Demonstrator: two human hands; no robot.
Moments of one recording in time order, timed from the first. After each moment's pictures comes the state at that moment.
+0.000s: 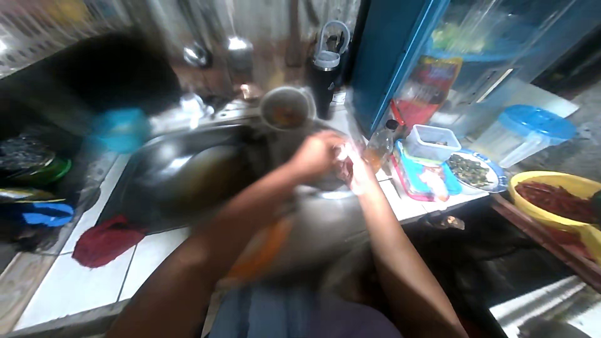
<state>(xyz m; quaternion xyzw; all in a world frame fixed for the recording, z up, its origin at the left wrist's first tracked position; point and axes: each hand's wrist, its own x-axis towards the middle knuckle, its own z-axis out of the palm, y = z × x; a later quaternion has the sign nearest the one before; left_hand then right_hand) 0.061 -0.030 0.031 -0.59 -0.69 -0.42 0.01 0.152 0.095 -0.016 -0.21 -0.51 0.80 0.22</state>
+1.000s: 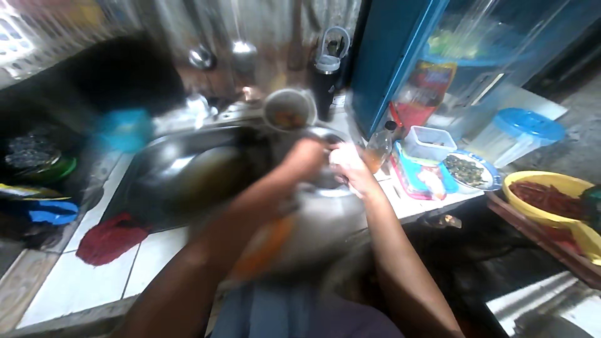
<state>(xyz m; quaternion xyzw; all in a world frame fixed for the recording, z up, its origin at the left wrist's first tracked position) 0.061 -0.049 0.034 -0.52 -0.81 -0.28 -0.04 0.168 0.089 -0.017 -0.11 -0.66 0.72 0.17</state>
